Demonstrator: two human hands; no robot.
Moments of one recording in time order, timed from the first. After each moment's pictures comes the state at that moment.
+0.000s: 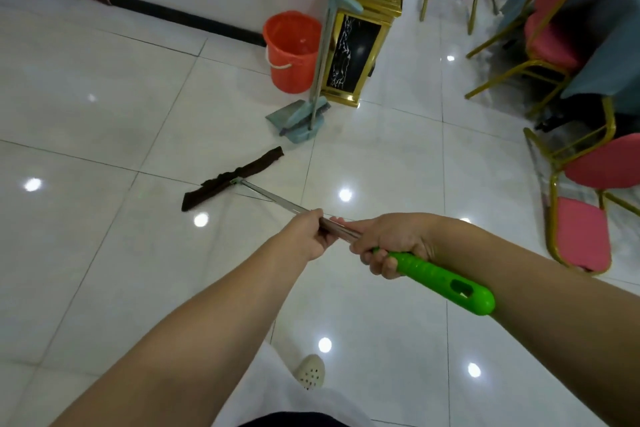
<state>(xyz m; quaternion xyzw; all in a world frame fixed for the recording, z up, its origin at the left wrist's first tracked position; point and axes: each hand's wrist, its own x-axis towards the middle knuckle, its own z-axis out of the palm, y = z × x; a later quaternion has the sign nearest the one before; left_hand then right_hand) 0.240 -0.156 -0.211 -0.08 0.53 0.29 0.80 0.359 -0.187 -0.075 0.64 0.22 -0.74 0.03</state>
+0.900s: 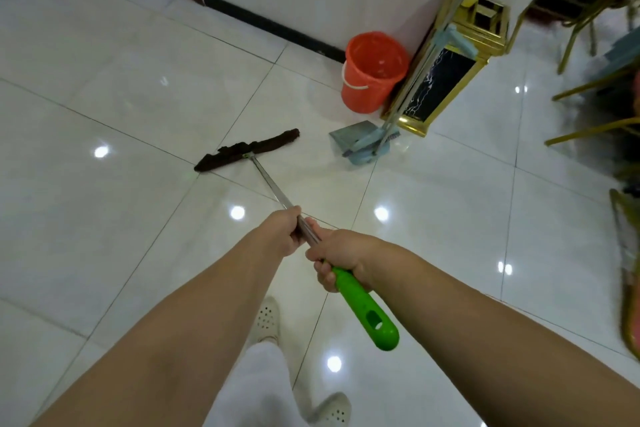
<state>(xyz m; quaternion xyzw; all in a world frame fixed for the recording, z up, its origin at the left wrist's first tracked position) 0.045 -0.046 -0.251 -0.05 0.61 0.32 0.72 0.154 -0.082 -0.149 0.64 0.19 -0.75 -0.02</state>
